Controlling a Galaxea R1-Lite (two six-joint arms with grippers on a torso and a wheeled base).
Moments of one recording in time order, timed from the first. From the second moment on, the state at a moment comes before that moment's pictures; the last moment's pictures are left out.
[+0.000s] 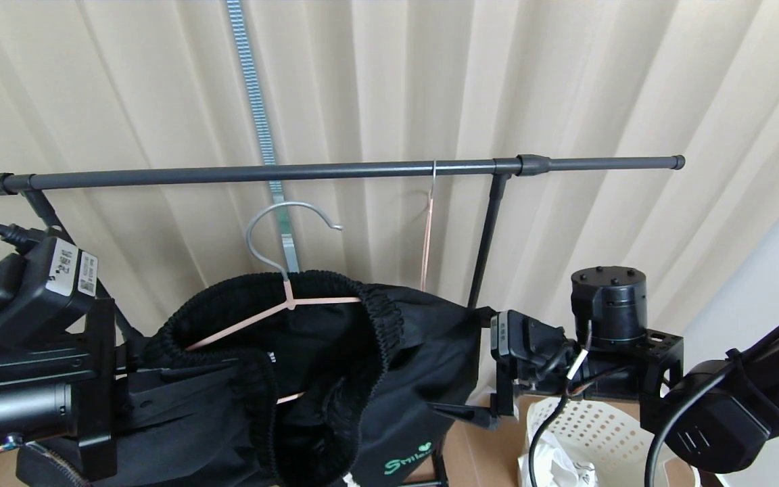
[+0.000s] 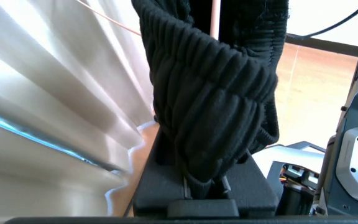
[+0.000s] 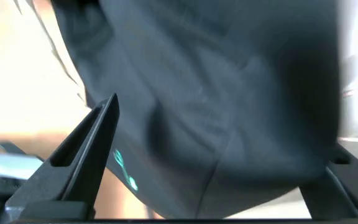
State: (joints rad) left arm -0.26 1.19 -0.63 -0.13 -0.66 0.52; right arm 0.52 1.93 -0.67 -0.84 0.65 -0.65
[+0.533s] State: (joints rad) left arm -0.26 1.17 -0.63 -0.13 -0.66 0.51; right arm 0.50 1.99 -0.69 -0.84 0.64 -0.68
